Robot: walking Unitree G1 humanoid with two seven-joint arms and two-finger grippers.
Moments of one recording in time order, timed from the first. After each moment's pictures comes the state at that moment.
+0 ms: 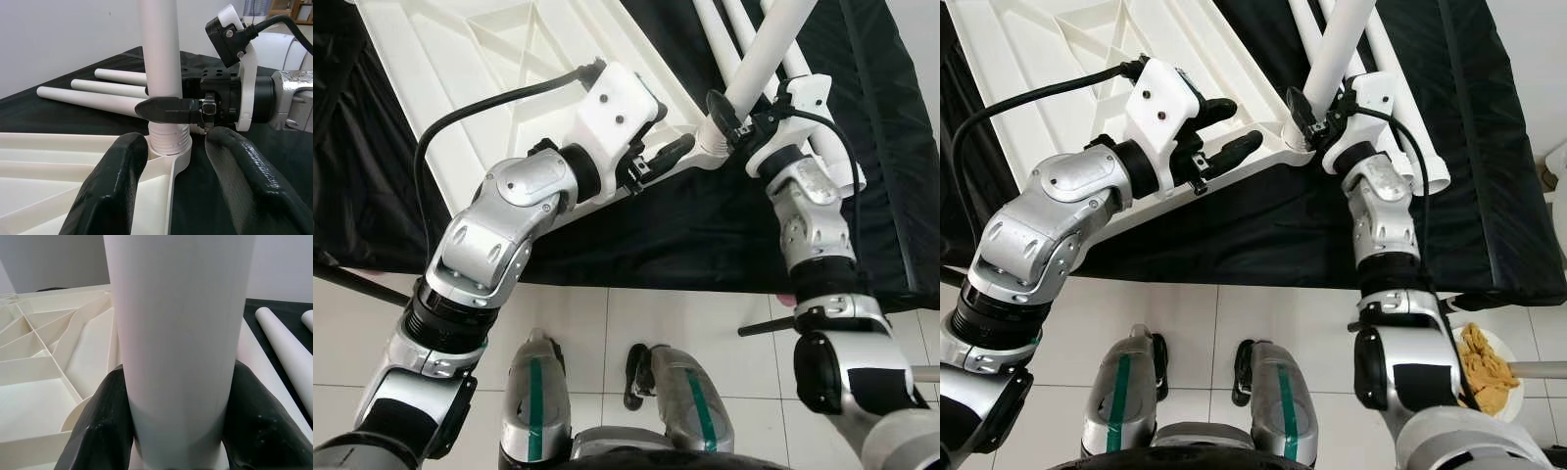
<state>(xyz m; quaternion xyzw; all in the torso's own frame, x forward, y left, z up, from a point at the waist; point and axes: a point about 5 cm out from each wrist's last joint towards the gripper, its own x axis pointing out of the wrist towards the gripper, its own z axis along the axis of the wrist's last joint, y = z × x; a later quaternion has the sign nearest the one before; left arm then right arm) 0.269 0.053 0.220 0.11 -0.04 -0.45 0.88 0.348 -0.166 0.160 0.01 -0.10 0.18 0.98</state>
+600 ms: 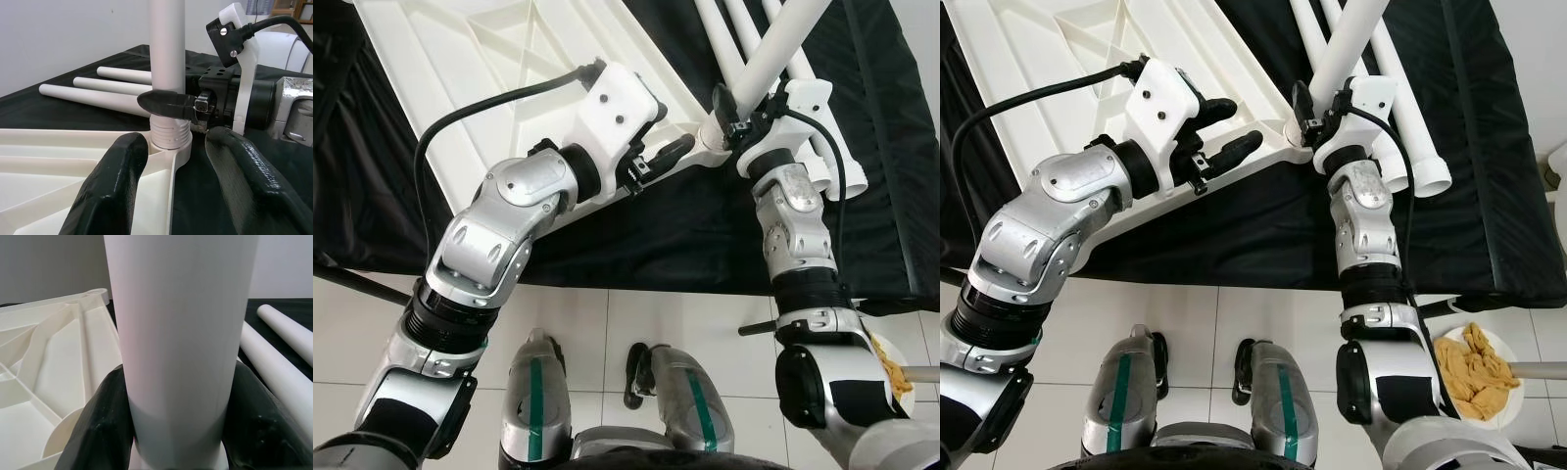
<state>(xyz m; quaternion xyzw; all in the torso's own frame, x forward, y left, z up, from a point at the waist) 0.269 0.053 0.220 0.11 -0.04 -0.45 0.88 0.343 -0.158 0.161 0.03 -0.11 0.07 0.99</state>
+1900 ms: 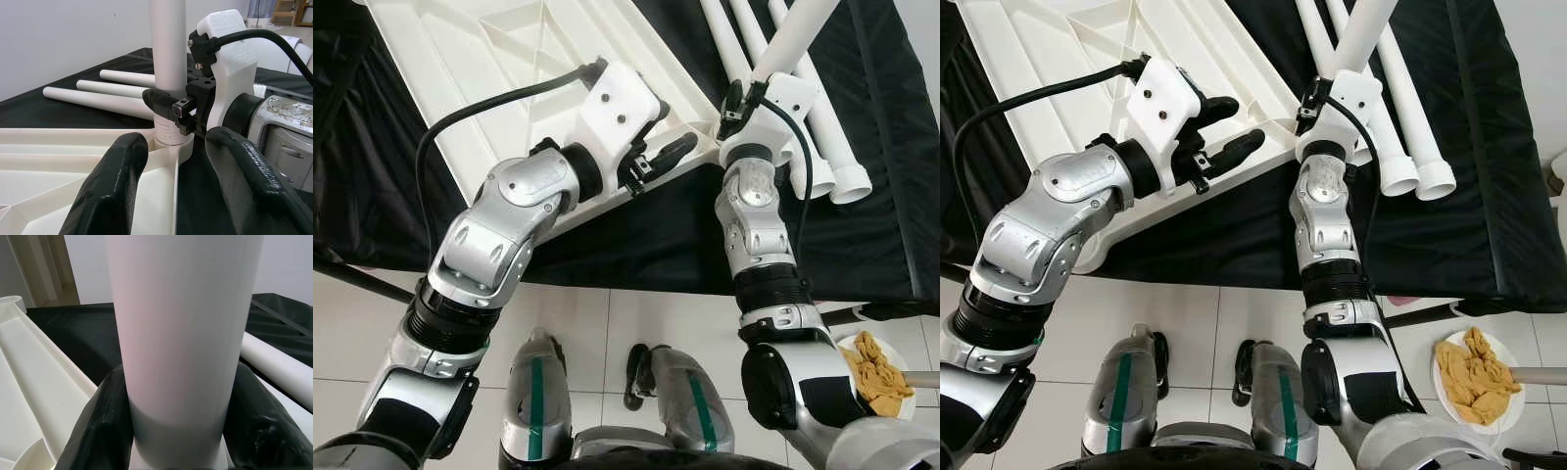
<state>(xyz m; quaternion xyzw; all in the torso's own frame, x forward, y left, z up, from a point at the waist) 0.269 0.051 0.221 0.11 -0.05 -0.45 0.88 0.347 -0.134 0.159 0.03 -0.07 -0.12 0.99</state>
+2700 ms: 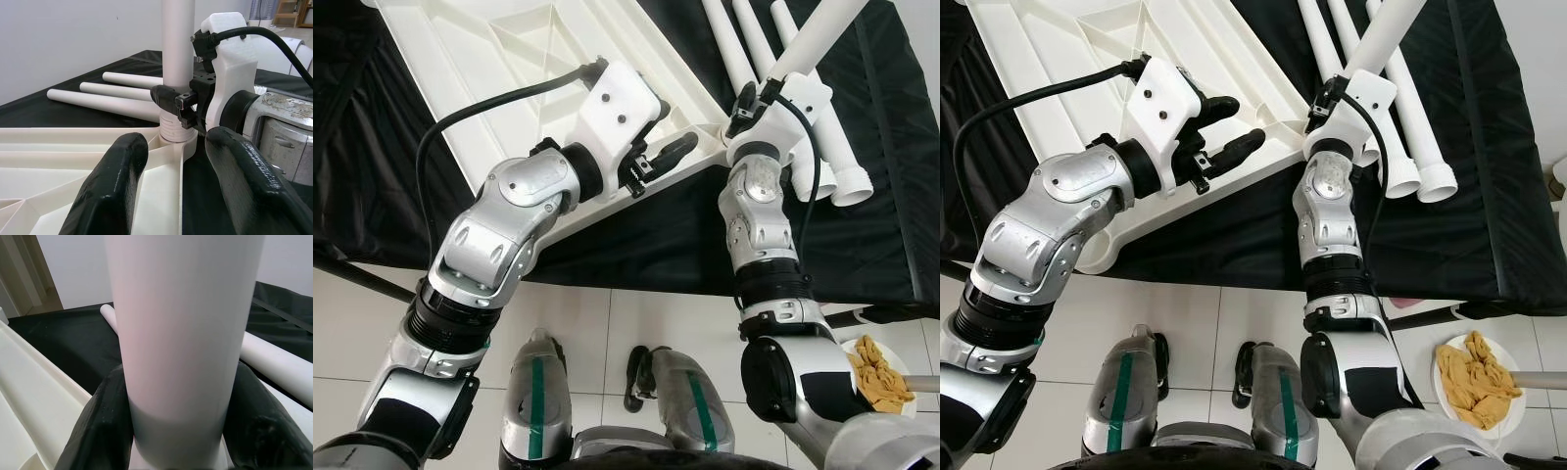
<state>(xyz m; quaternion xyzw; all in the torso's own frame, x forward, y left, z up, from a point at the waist) 0.269 0.051 0.221 0.11 -0.05 -0.45 0.88 0.351 -0.144 0.157 0.07 -0.06 -0.16 0.98</state>
